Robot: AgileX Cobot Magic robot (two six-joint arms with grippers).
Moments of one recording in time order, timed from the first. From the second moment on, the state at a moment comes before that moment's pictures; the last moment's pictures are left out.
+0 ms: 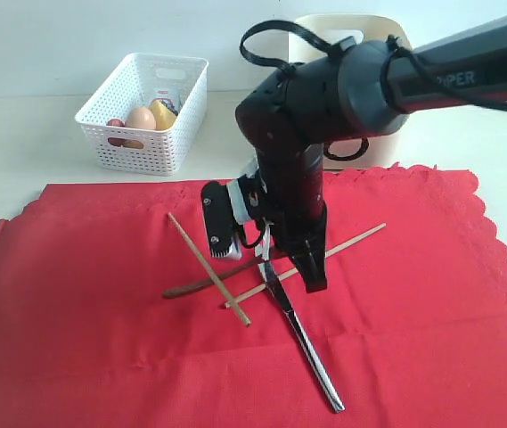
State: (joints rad) left arm -0.07 0.01 0.00 0.02 0.21 -0.01; right arm 0.60 2.07 -1.38 -0.24 0.94 -0.84
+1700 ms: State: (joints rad) left arm -0.07 0.01 0.00 0.02 0.21 -0.01; right arm 0.21 2.09 -1.57 -0.74 0.46 0.63
